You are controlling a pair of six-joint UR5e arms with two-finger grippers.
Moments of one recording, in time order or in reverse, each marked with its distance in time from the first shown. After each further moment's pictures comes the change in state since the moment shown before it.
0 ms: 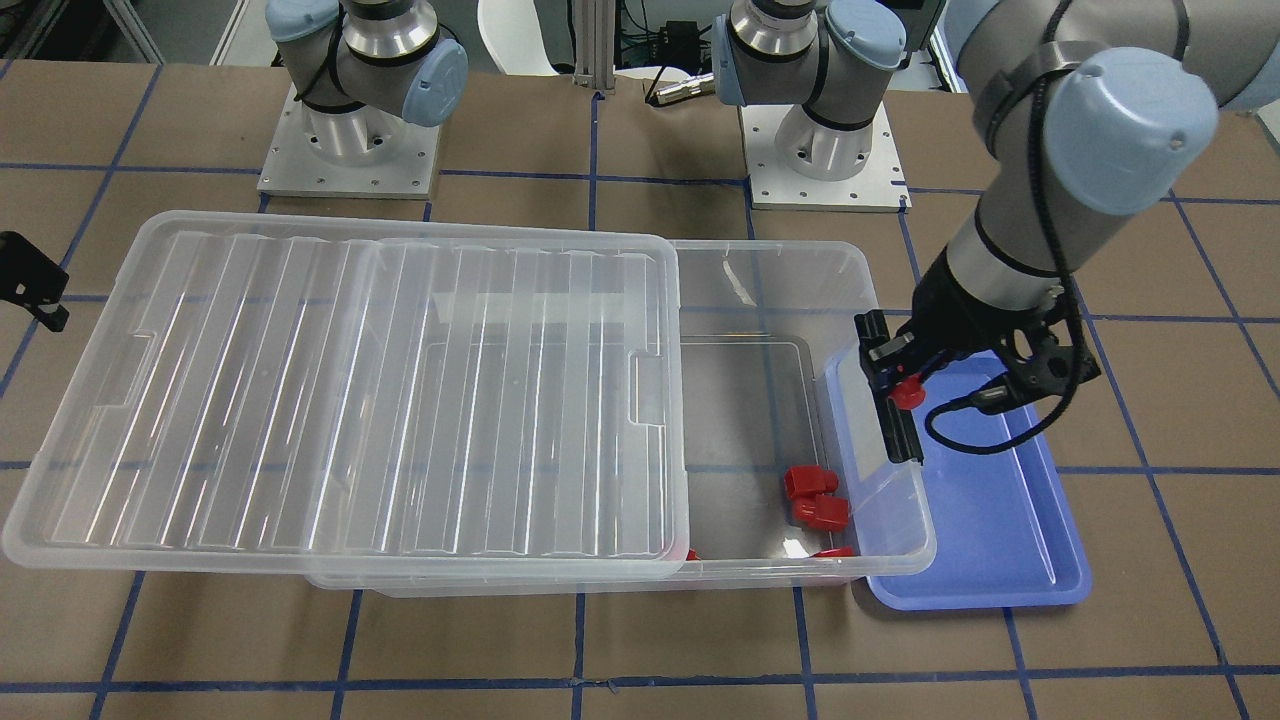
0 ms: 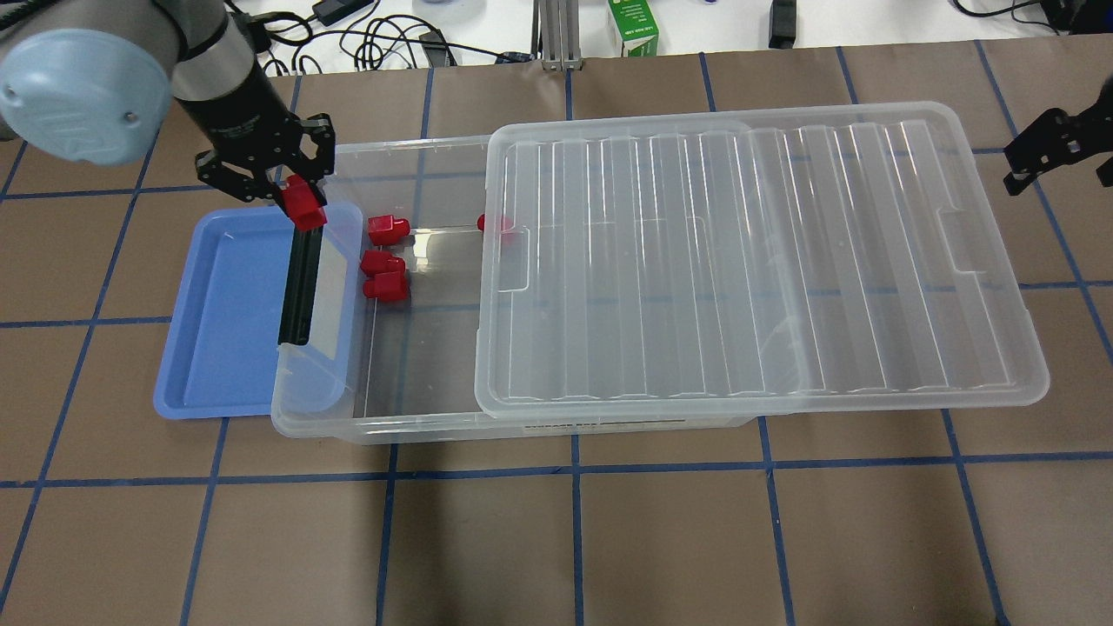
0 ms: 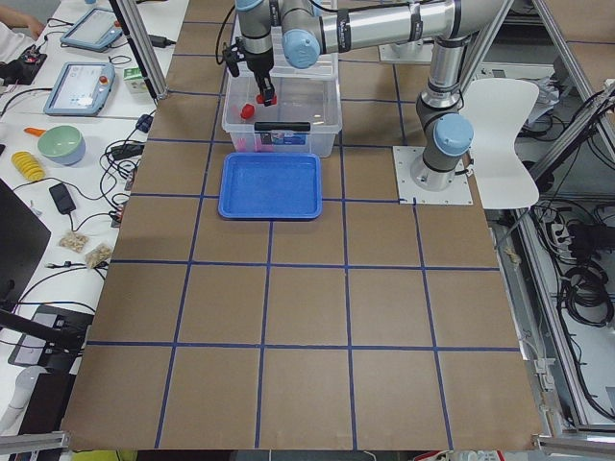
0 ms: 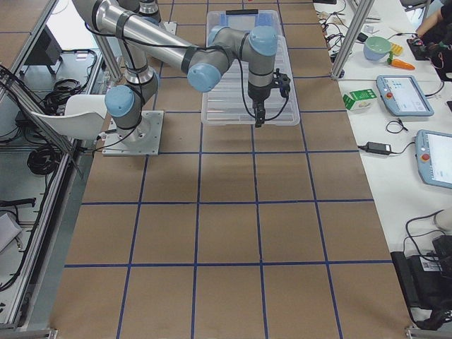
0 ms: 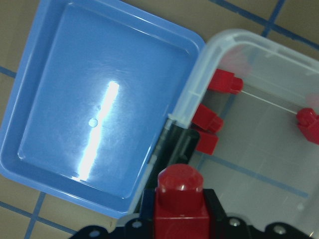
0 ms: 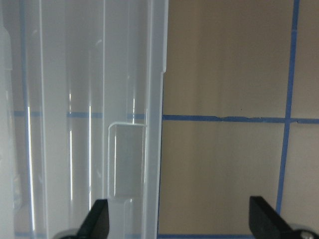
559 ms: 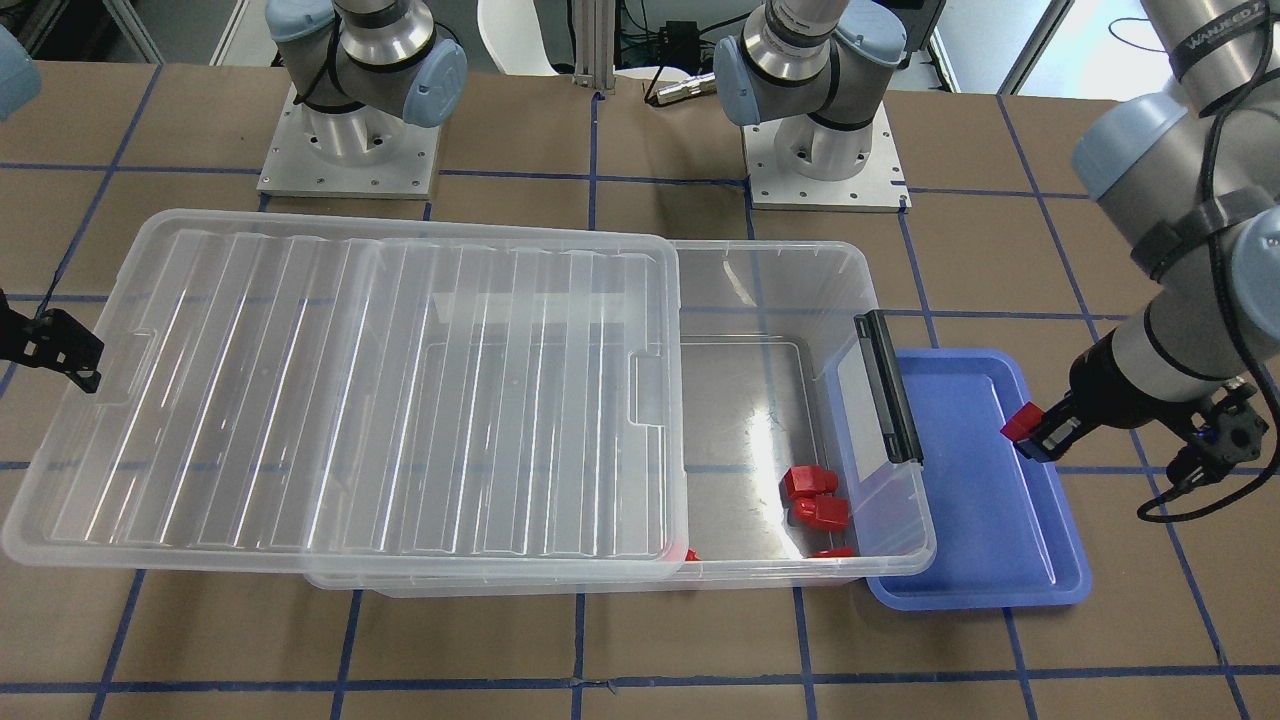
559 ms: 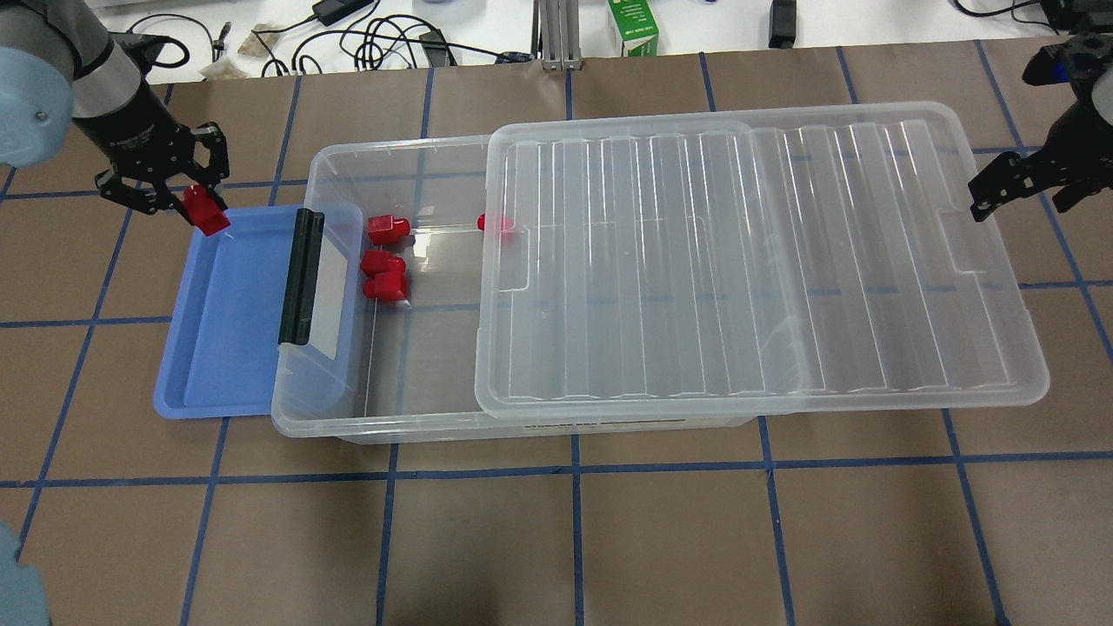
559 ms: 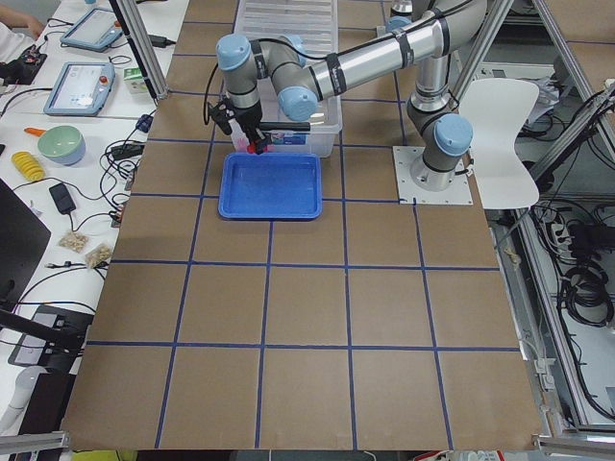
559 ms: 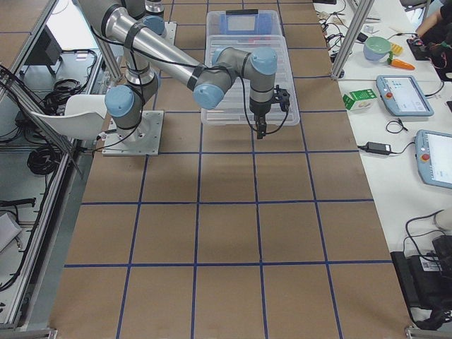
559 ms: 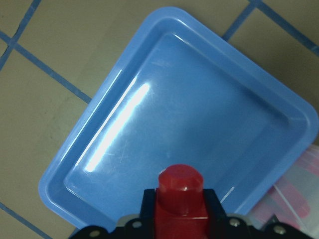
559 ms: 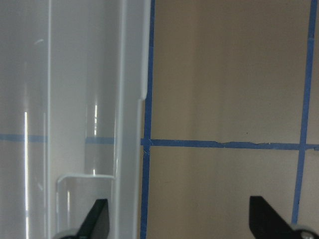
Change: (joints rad) left arm 0.231 -0.051 0.021 0.030 0.026 -0.012; right arm -0.005 0.098 0.149 -0.293 -0.001 -0.016
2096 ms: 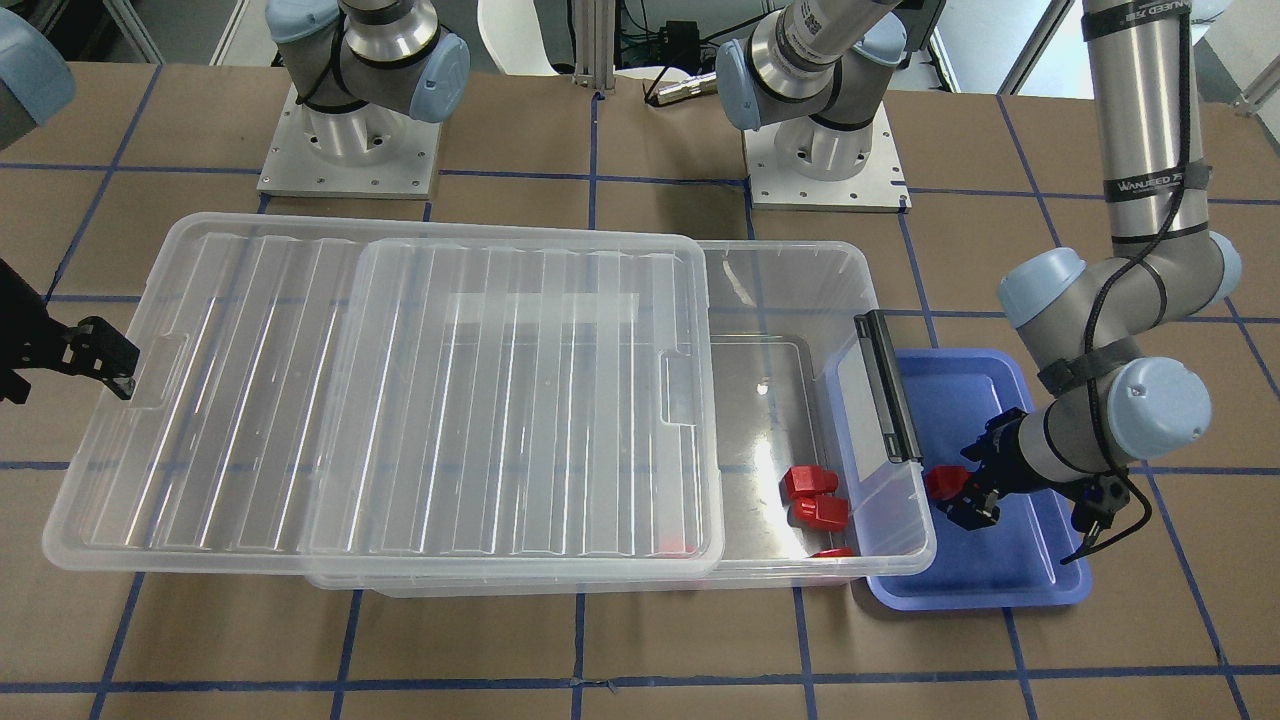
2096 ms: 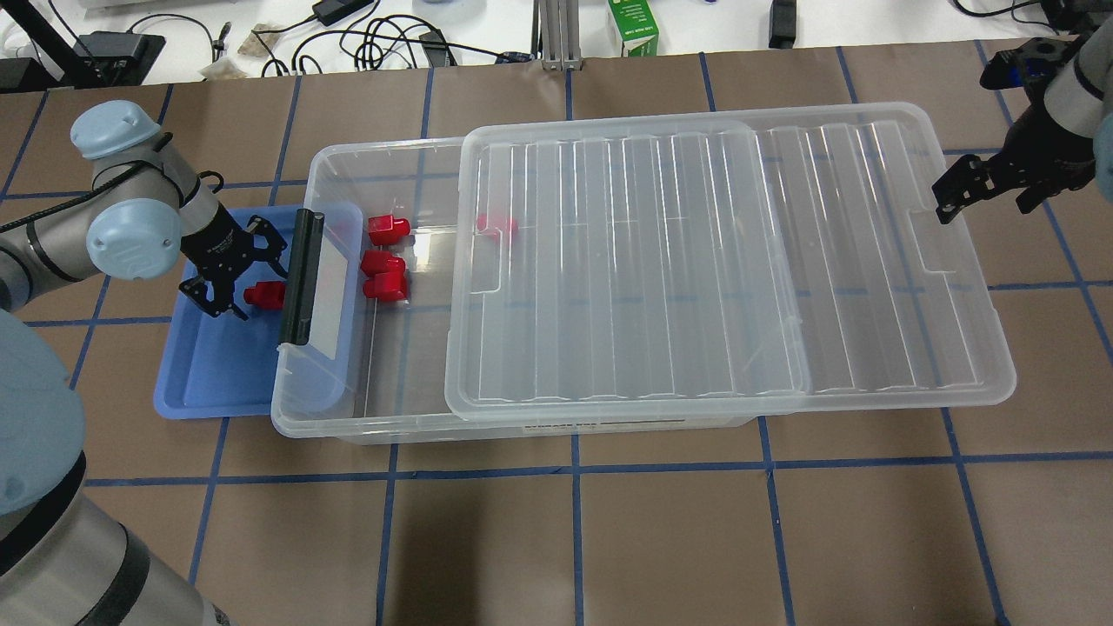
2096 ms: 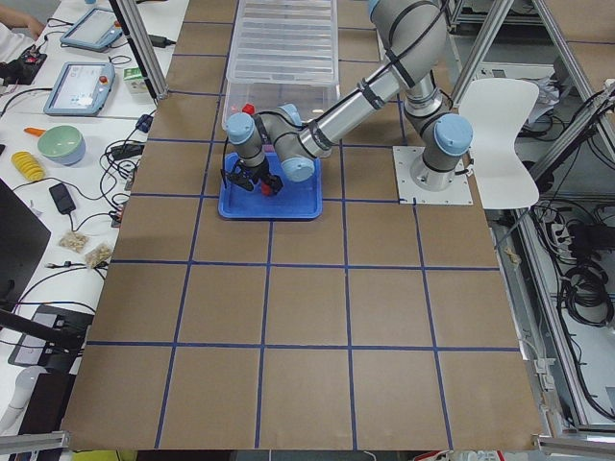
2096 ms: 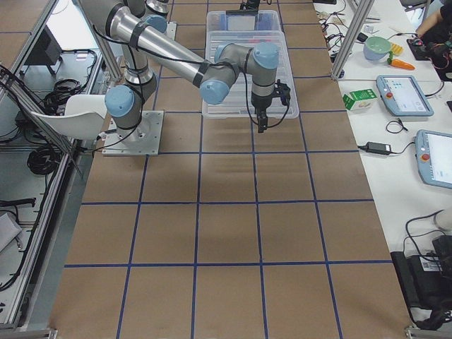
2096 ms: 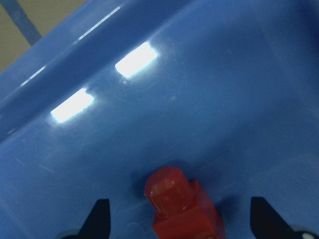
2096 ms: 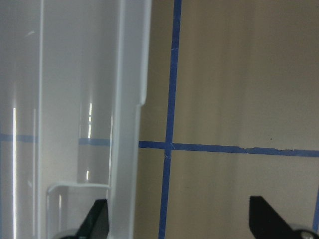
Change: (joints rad) left arm 0.103 -0.257 -0.227 0.371 -0.026 -0.346; right arm 0.053 0.020 0.014 -0.017 -0.008 0.028
